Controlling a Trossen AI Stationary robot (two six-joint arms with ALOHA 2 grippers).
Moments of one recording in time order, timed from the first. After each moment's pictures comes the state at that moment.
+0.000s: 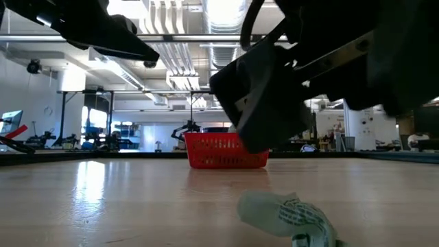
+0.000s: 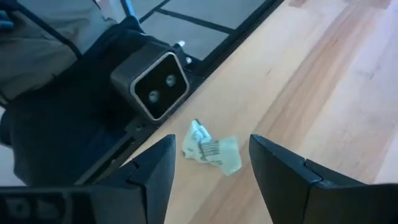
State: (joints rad) left arm -0.52 1.27 0.63 0.15 -0.53 -0.13; right arm 0.49 2.07 1.09 0.40 -0.34 0.08
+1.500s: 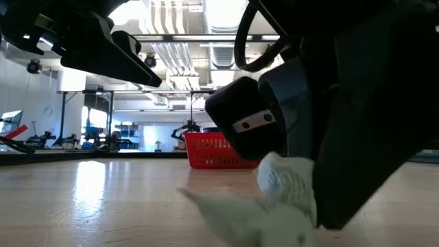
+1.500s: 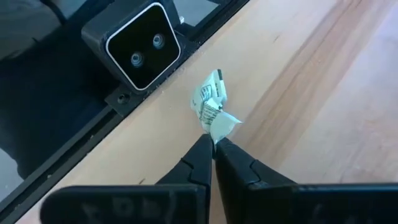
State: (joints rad) left arm -0.52 1.39 0.64 0.18 -0.53 -0.15; right arm 0.49 2.13 1.15 0.28 -0.33 0.02
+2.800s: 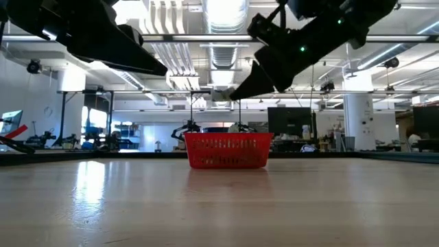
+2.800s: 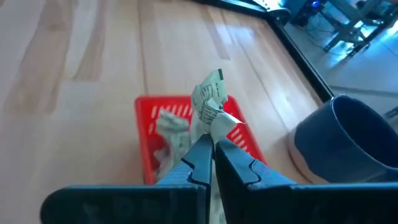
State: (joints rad) left arm -0.52 1.39 0.65 0.24 -0.53 -0.15; right arm 0.14 1.63 0.83 0.25 0.46 -0.05
